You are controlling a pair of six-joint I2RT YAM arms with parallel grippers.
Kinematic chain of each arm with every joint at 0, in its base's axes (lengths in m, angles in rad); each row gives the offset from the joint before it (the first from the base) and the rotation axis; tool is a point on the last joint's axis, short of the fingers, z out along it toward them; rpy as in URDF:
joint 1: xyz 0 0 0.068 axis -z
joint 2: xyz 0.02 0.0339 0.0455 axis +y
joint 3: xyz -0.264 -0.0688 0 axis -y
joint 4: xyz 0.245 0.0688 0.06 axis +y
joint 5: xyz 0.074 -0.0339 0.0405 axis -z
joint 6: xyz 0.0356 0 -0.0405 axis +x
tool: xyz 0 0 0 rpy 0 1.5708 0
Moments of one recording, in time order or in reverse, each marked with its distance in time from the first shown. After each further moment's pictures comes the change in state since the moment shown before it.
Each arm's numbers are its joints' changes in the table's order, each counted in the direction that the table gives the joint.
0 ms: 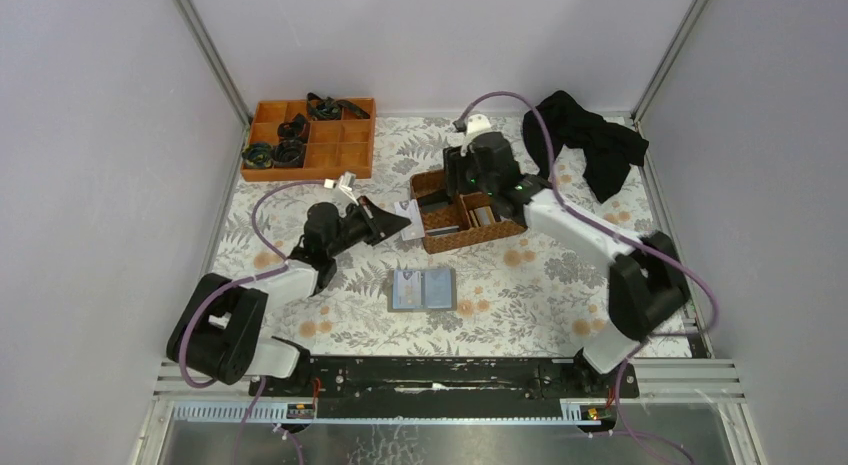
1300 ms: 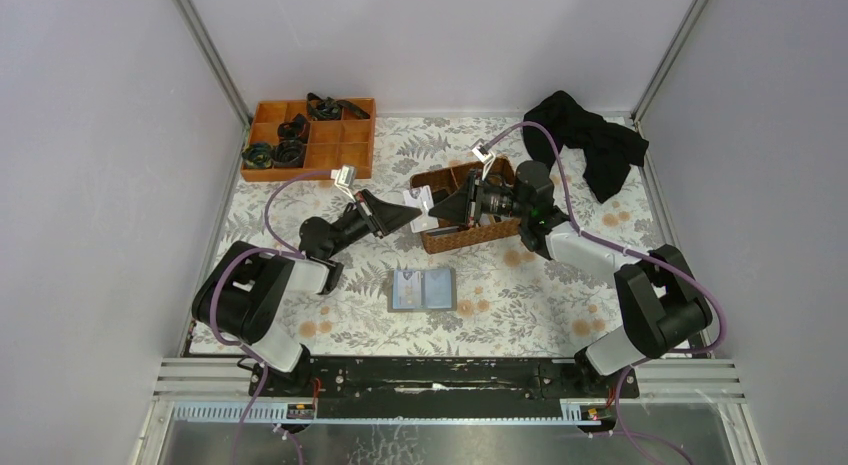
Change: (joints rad) left arm 0.011 0.245 -0.028 -0.859 0.176 -0.333; right arm 0.116 -0.199 -0.440 -0.732 -0.969 0.468
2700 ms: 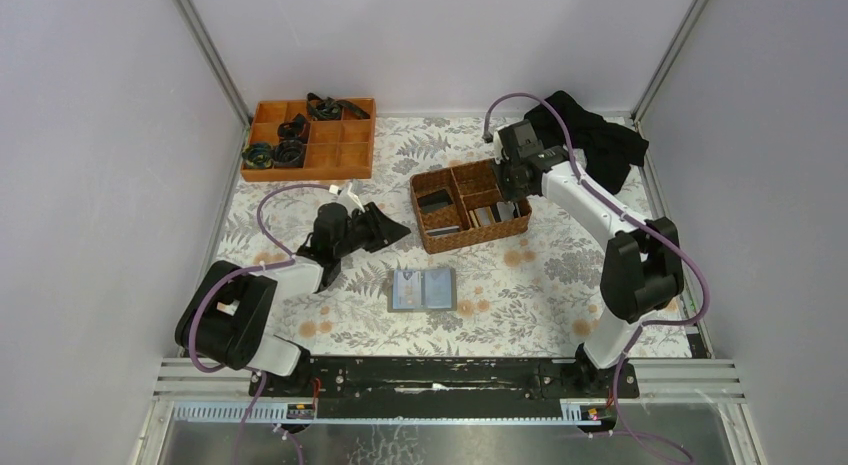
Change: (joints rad) left arm 0.006 -0.143 0.044 0.908 -0.240 0.461; right arm 0.085 0.203 0.580 1.295 0.943 -0.696
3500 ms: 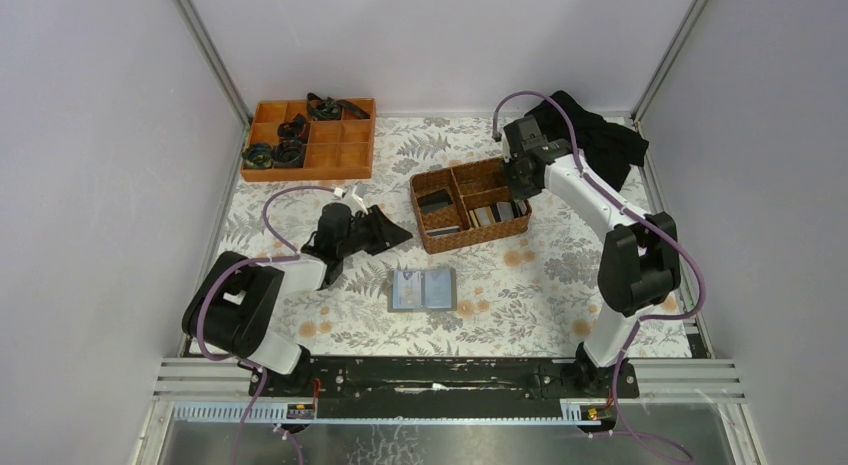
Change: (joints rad) left arm 0.000 0.061 0.011 0.013 0.026 0.002; right arm 0.038 0.047 0.054 0.095 0.069 -0.008
